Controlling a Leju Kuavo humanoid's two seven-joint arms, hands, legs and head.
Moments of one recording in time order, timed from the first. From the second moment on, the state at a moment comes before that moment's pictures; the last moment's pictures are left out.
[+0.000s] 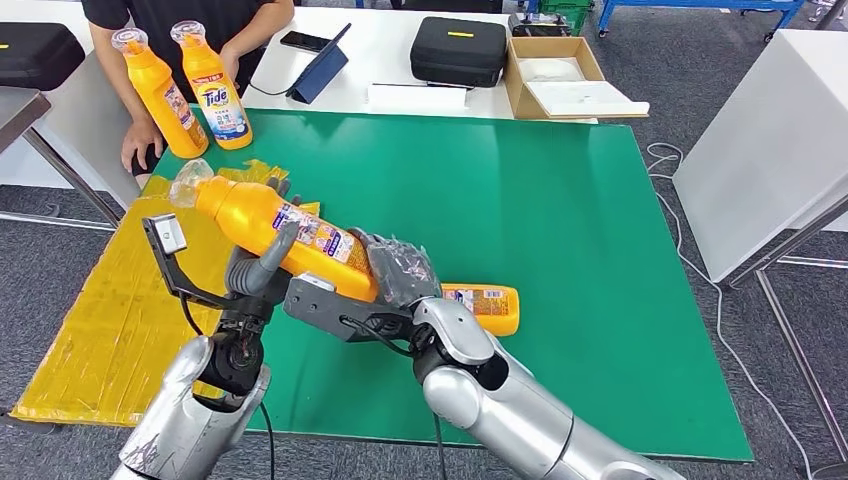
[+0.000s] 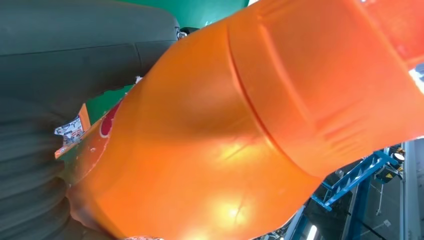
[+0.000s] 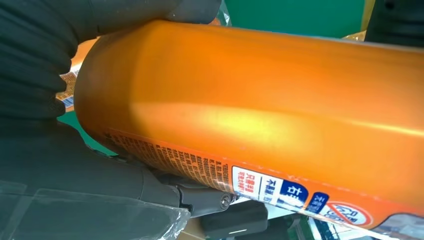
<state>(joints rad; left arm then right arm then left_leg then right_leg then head) -0.29 0.04 -0.29 -1.50 0.74 0.18 -0.18 -0.60 0.11 1.02 -1.28 0.62 0.12 0.54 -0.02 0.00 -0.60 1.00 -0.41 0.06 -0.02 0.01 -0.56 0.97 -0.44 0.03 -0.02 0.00</state>
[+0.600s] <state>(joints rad) -0.28 0.03 -0.28 -1.49 0.73 0.17 -0.19 -0.63 0.11 1.06 -1.25 0.58 0.10 0.54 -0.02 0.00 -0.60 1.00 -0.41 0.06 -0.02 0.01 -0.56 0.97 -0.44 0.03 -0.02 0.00</state>
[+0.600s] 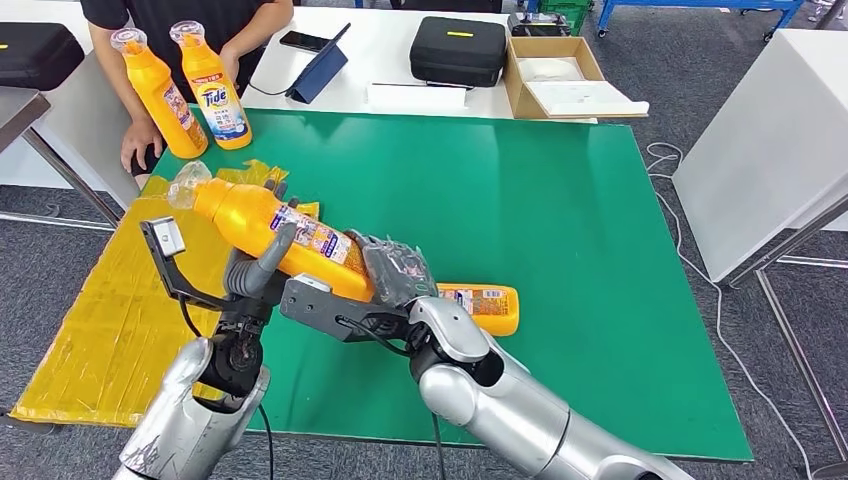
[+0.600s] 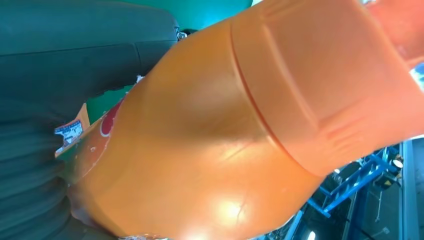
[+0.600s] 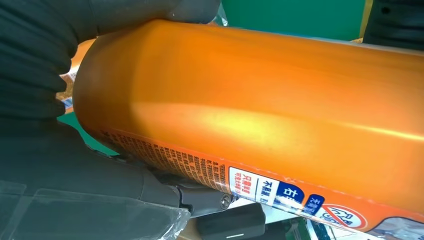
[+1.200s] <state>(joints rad) -0.28 0.01 -0.26 -1.48 0.71 0.17 -0.19 -0.64 0.10 1.08 -1.20 0.56 0.06 0.51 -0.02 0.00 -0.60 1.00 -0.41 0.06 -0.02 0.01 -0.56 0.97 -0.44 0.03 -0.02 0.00</state>
